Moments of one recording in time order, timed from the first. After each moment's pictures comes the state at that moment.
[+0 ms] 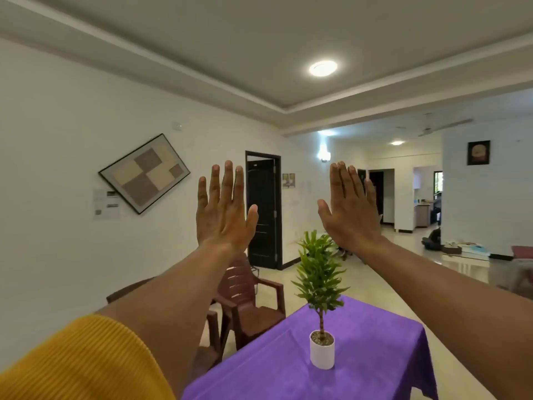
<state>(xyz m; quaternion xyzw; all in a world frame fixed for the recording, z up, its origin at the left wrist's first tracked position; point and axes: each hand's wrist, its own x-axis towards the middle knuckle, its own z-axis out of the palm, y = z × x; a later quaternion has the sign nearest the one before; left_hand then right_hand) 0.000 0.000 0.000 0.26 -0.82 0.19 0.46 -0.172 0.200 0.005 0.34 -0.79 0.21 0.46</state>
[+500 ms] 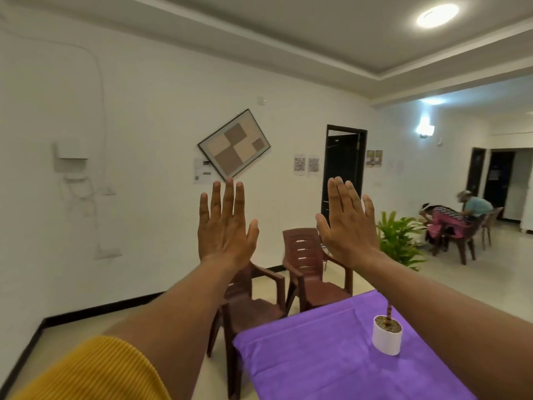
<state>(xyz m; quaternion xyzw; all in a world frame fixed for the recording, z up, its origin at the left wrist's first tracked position) 0.121 -0.008 -0.085 0.44 -0.80 0.19 0.37 -0.104 0.116 -0.070 0.50 -0.75 0.23 0.36</state>
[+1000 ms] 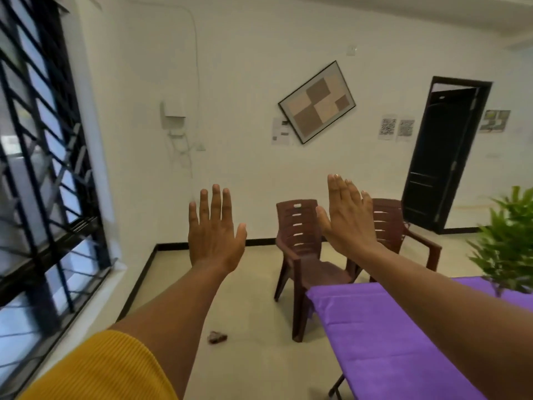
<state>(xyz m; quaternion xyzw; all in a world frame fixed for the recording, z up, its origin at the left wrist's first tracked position) 0.334 -0.043 -0.195 0.60 -0.73 0.18 0.29 0.058 0.007 -0.149 0.63 -0.69 0.25 0.25</state>
